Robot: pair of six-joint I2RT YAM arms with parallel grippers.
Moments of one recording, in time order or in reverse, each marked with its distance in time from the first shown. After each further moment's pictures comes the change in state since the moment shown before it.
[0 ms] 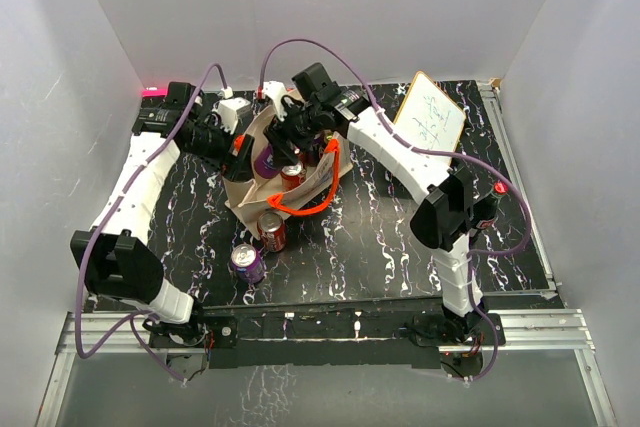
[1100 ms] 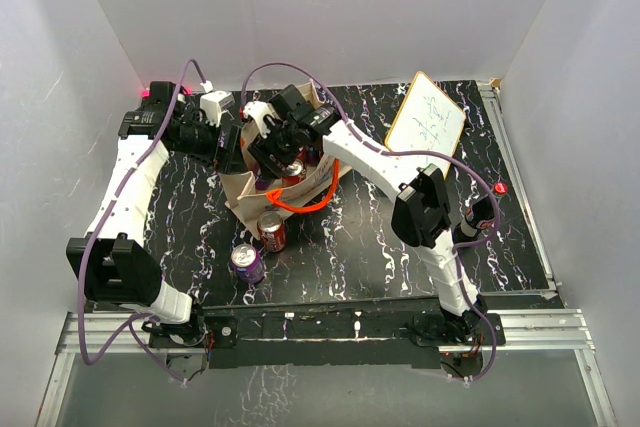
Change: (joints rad) left arm 0.092 -0.030 -0.018 0.059 0.050 -0.100; right arm 0.073 0.137 0.006 0.071 0.135 0.058
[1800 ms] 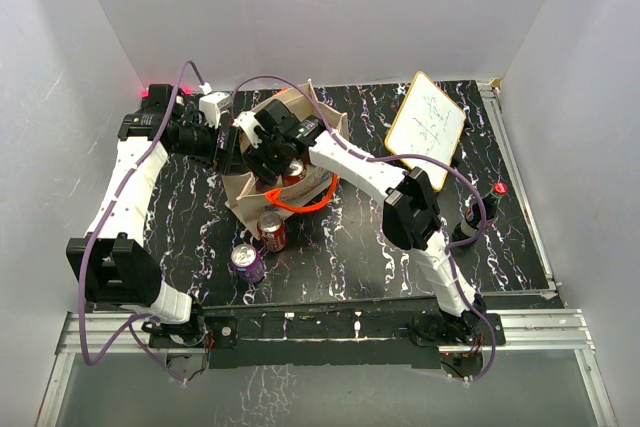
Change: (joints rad) left arm 0.013 -0.003 -0.026 0.015 0.032 -0.004; right arm 0.058 0.055 0.000 0.043 0.203 0.022
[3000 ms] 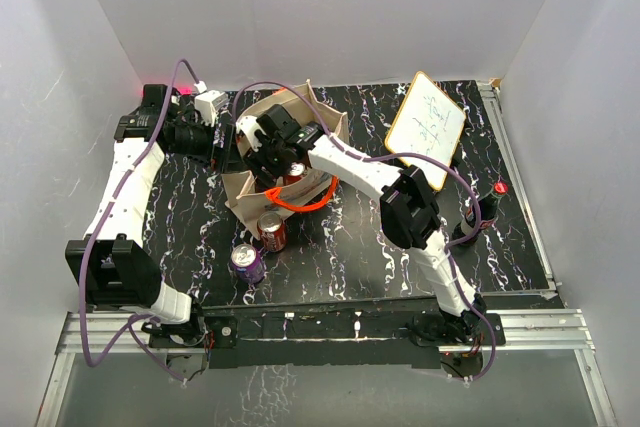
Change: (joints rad) left arm 0.026 -0.010 -0.012 0.026 0.039 -0.008; right arm -0.002 0.009 -0.079 0.109 -0.047 0.018
